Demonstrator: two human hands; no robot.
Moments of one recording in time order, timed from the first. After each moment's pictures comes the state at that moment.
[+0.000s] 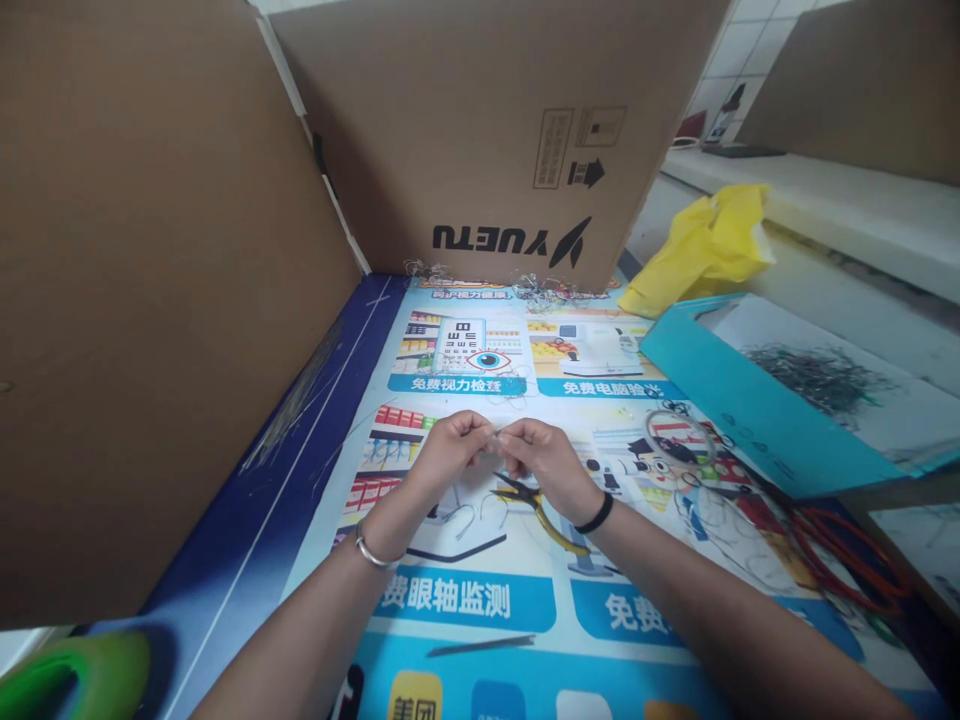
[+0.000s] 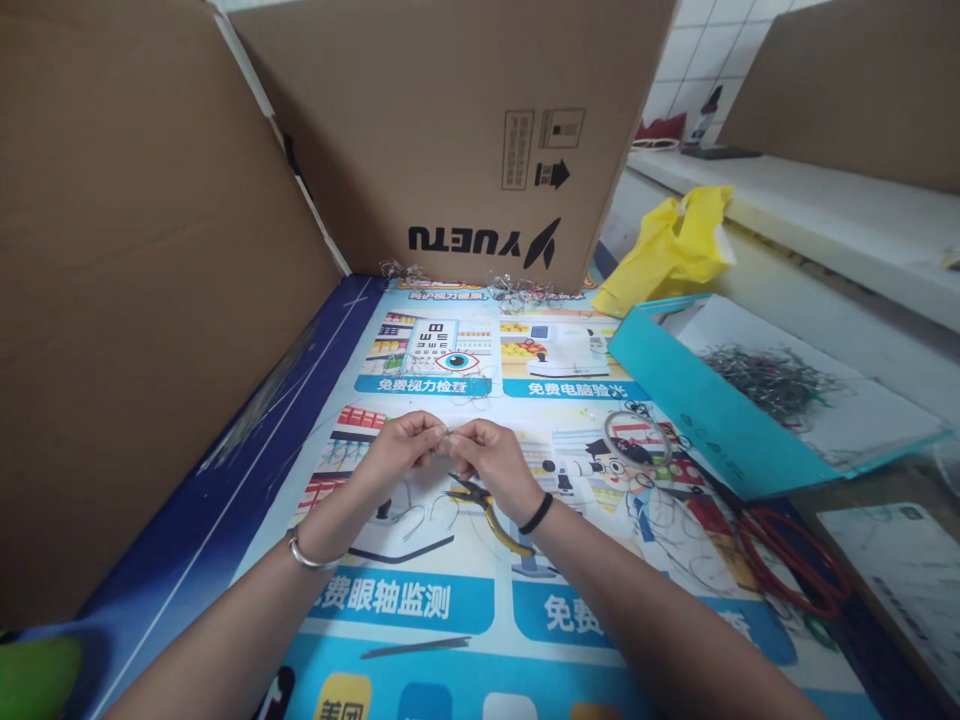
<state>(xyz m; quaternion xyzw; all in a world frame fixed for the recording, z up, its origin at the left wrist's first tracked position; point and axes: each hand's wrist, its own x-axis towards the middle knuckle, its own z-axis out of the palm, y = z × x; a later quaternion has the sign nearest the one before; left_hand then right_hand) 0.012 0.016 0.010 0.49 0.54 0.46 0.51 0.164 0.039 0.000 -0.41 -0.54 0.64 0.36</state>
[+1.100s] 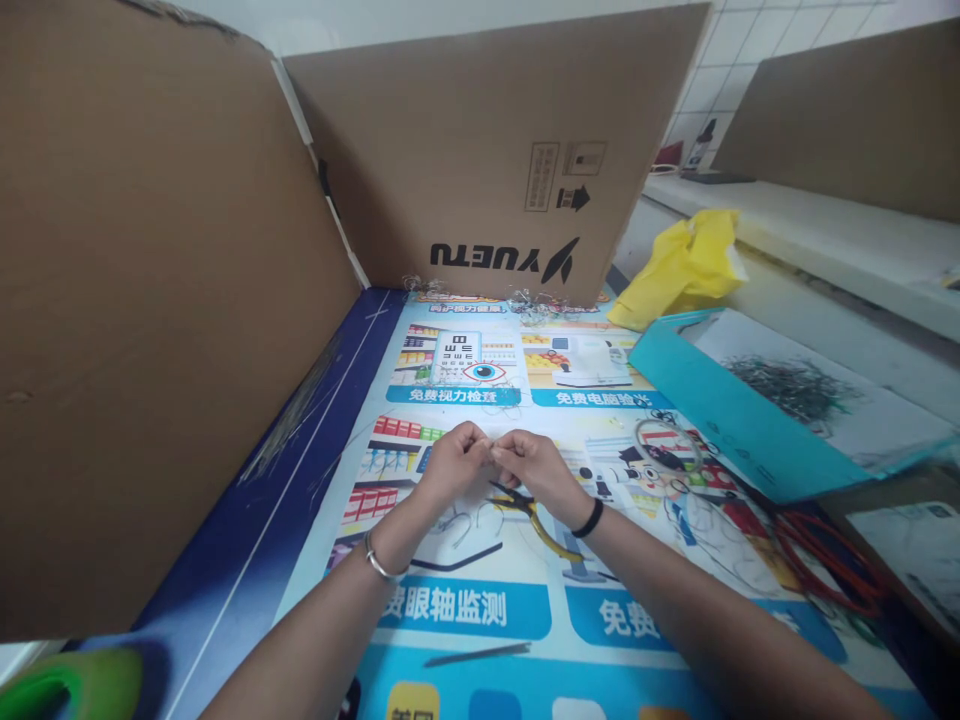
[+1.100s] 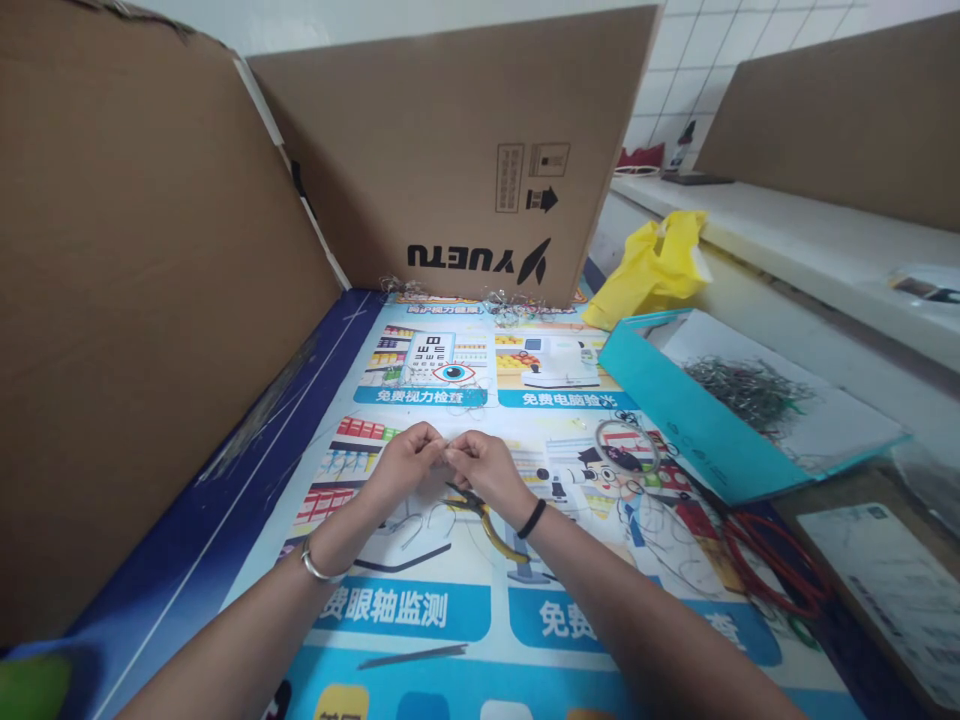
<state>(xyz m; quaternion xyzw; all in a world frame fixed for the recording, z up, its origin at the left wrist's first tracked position) 0.018 0.016 -0.001 0.54 0.60 0.44 0.39 0.165 0.046 -0.001 -0.43 -0.69 0.50 0.28</state>
